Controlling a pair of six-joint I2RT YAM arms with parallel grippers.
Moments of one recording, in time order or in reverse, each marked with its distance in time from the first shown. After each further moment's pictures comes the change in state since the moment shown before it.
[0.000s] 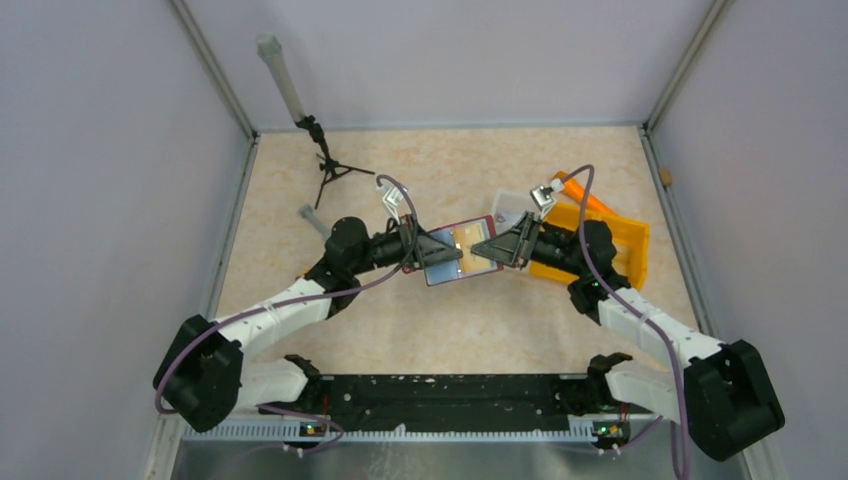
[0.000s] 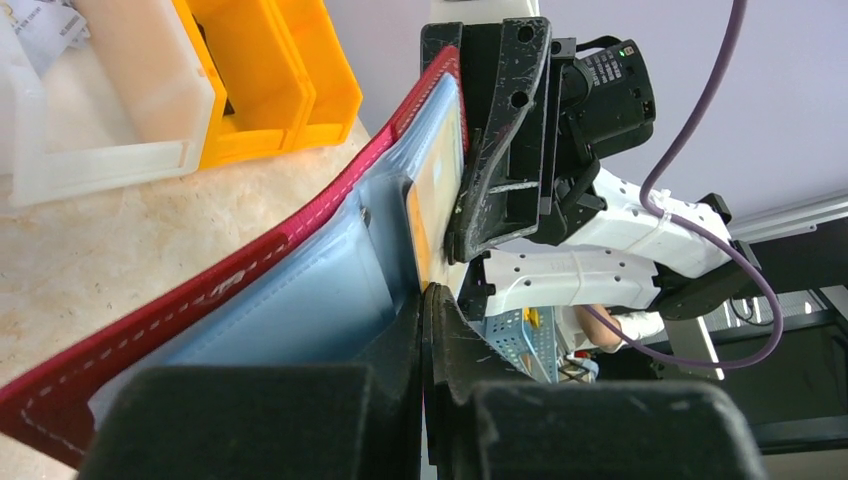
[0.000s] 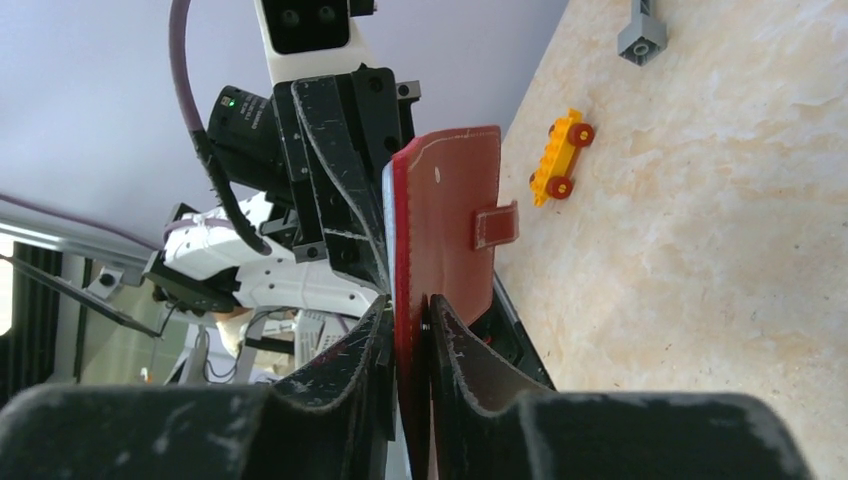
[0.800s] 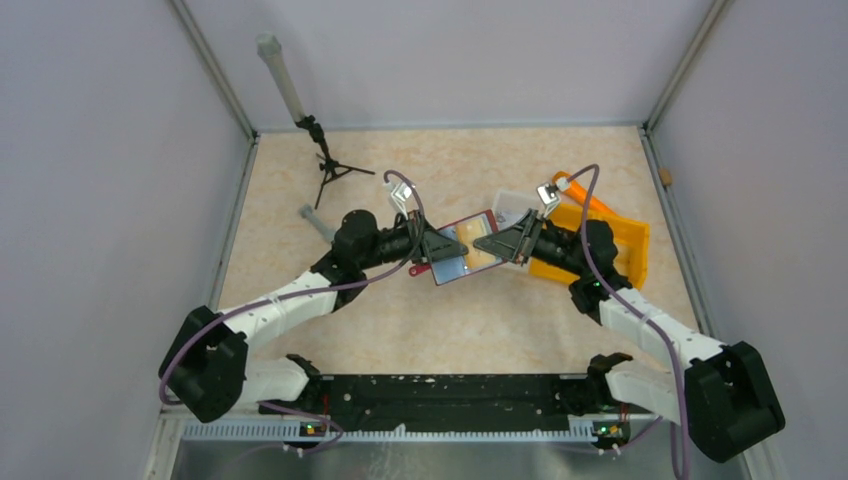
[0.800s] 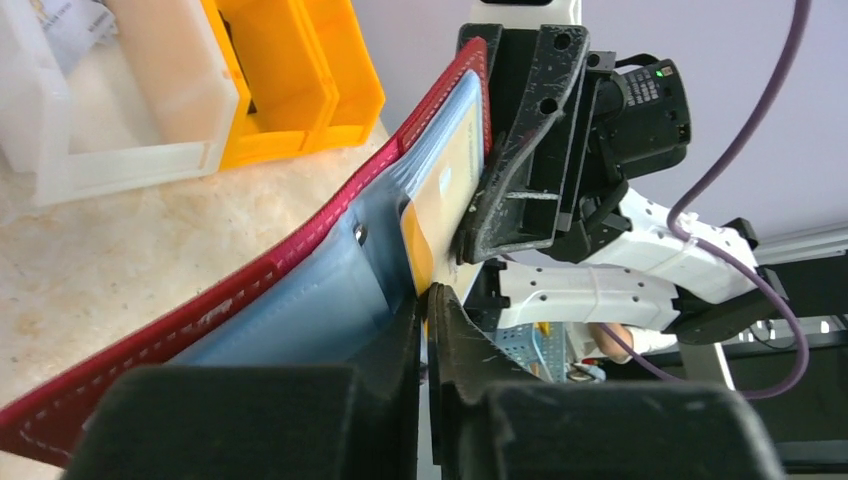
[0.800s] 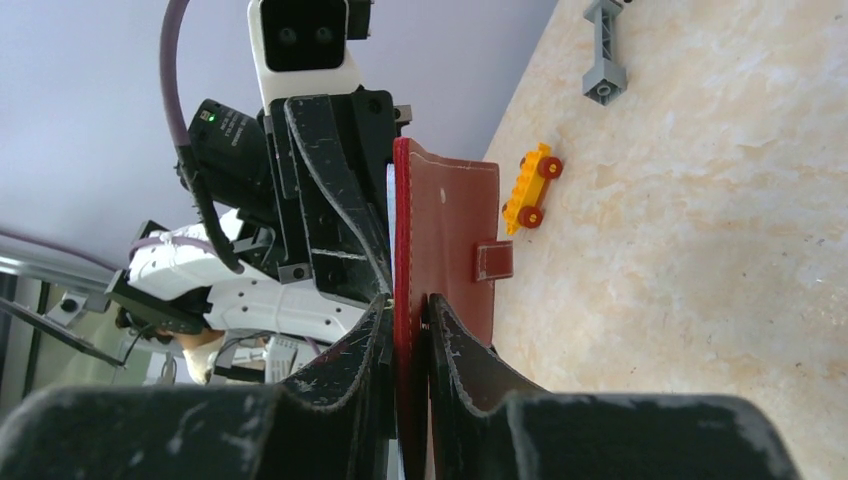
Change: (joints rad) left arm -0.028 0.046 0.069 -0.088 -0.047 0.027; right arm 0.001 -0.008 0.000 -0.015 0.053 -0.046
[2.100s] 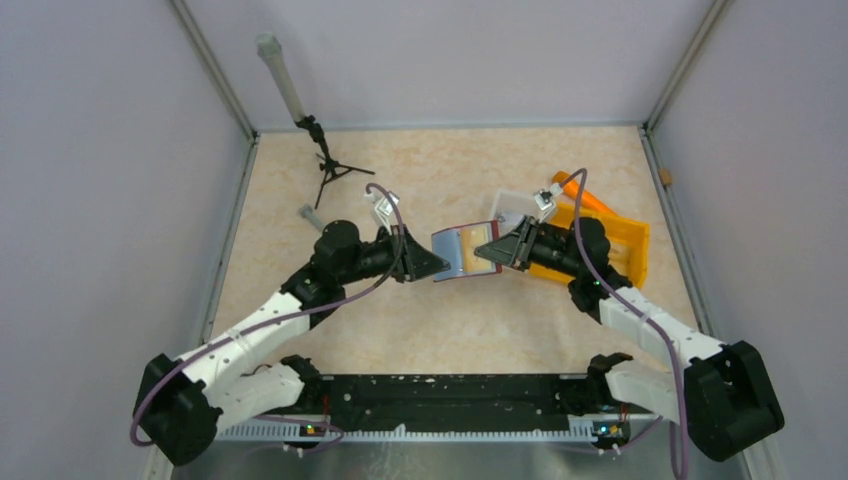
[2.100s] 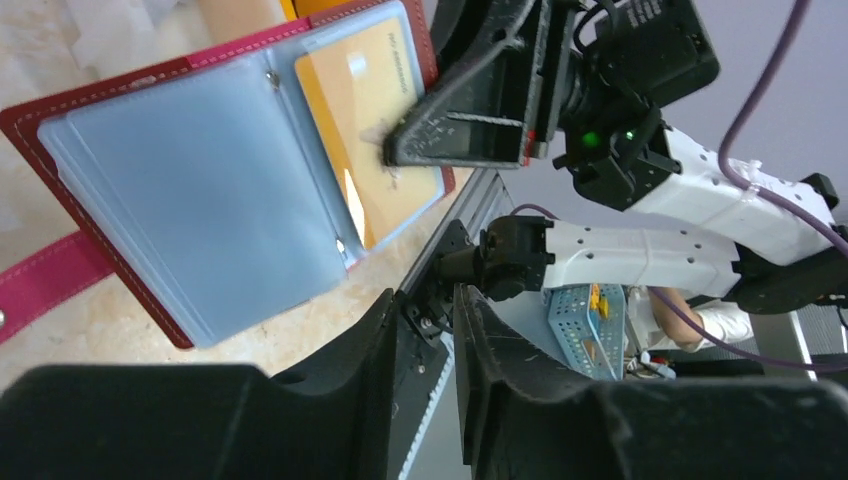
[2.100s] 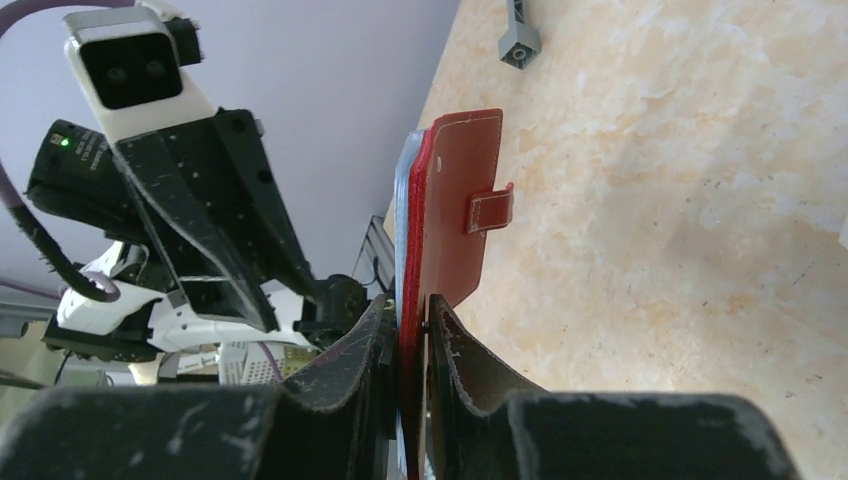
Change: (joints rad) left arm 0.029 -0.275 -0.031 -0.364 -0.043 0.165; right arm -0.011 0.007 0.010 -0.193 0.033 -0.138
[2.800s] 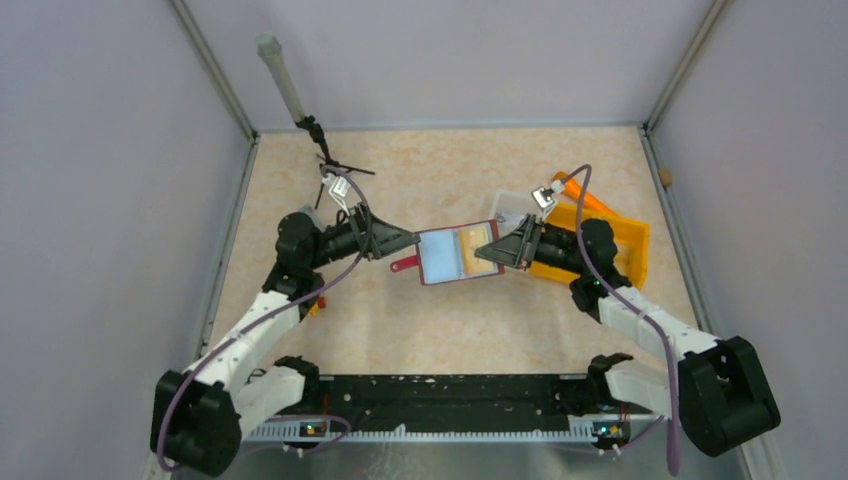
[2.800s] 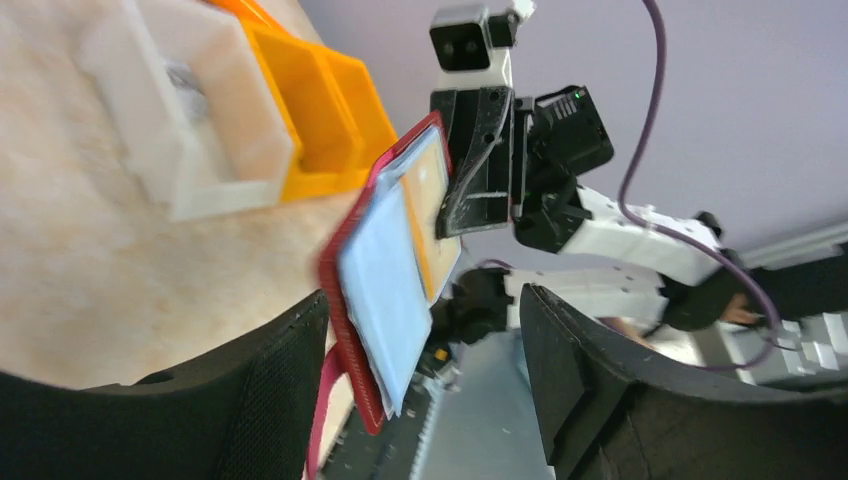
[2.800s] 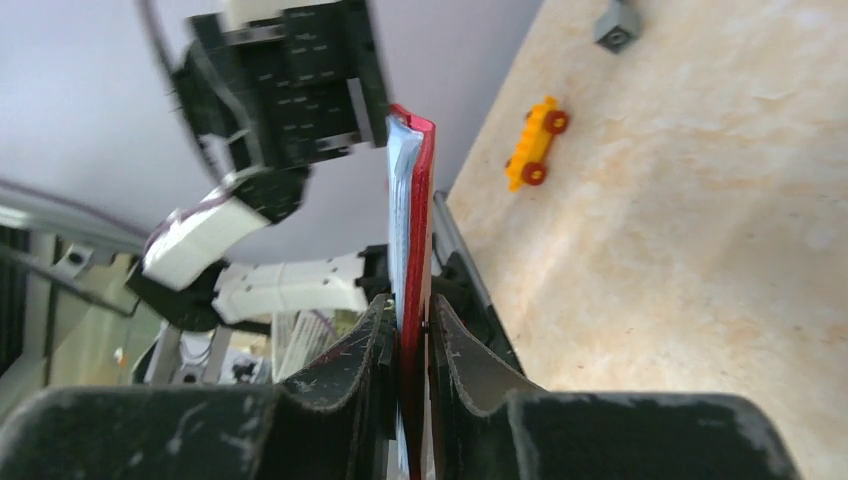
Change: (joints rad) left arm 0.321 0.081 -0.117 0.466 0.352 -0.233; right arm -0.033 0.034 -0.033 0.278 -0.191 0.158
